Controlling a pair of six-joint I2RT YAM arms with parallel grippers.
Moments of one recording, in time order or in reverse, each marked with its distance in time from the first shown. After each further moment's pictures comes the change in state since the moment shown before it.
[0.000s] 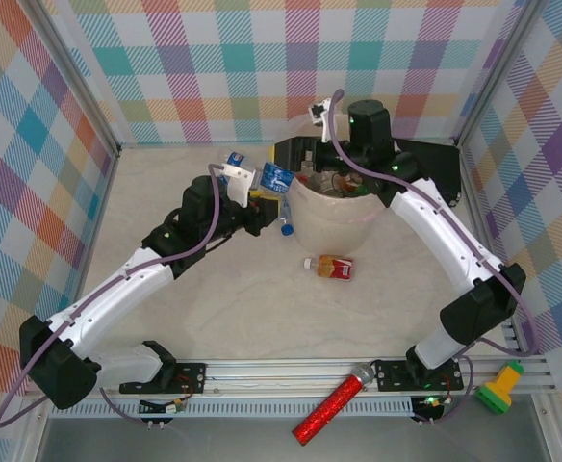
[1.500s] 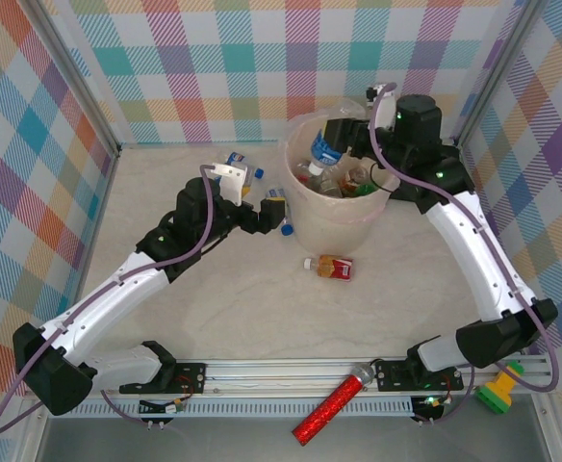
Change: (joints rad) left arm -0.006 -0.039 -0.004 -0.006 -0.122 -0.003; right arm -0.124 -0.170 -0.021 -0.070 0.373 -0.125
